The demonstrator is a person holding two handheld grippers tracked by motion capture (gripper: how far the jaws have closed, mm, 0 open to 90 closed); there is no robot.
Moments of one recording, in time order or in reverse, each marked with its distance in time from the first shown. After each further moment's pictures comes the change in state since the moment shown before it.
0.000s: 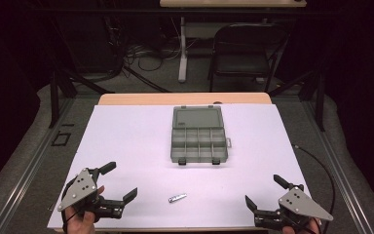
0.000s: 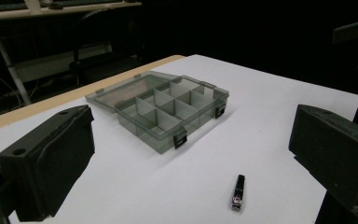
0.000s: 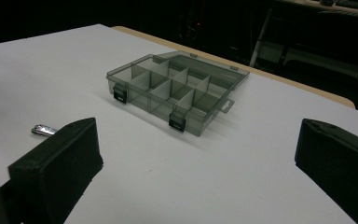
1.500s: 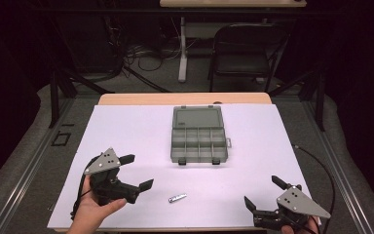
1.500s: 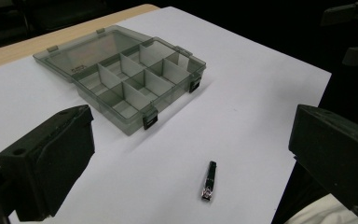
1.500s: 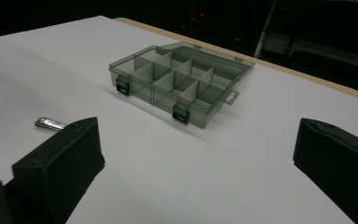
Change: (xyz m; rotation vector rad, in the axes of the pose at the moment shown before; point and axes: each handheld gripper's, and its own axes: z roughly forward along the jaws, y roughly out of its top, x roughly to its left) left arm 0.007 0.037 0.047 0.257 -0.123 -0.084; right arm 0.000 -0.002 0.003 0.036 0.018 0.012
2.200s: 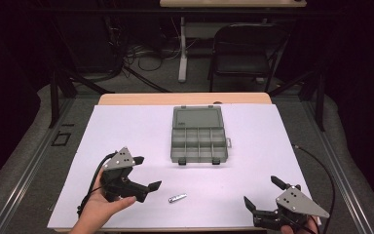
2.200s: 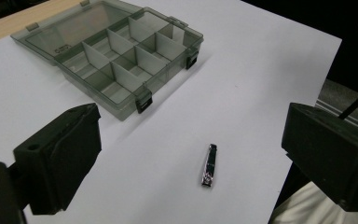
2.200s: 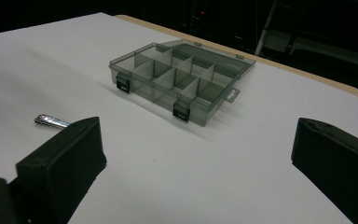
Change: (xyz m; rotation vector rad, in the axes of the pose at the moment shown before) left arm -0.006 0.007 0.022 0.135 -0.016 0.042; right arm 0.001 -0.001 0.001 0.001 -0.003 -0.003
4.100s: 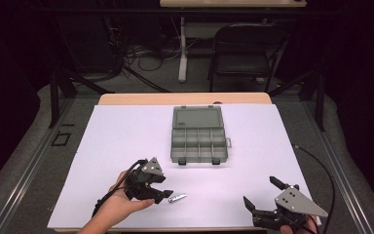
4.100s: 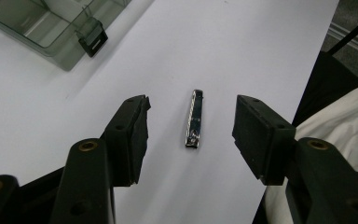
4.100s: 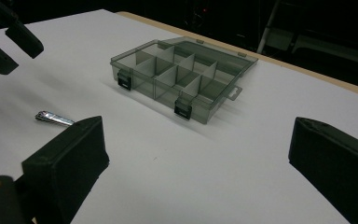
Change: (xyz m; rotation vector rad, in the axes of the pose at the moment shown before) left arm -0.011 -0.006 0.062 0.332 -0.071 0.072; right arm 0.000 -0.001 0.001 0.016 0.009 -0.008
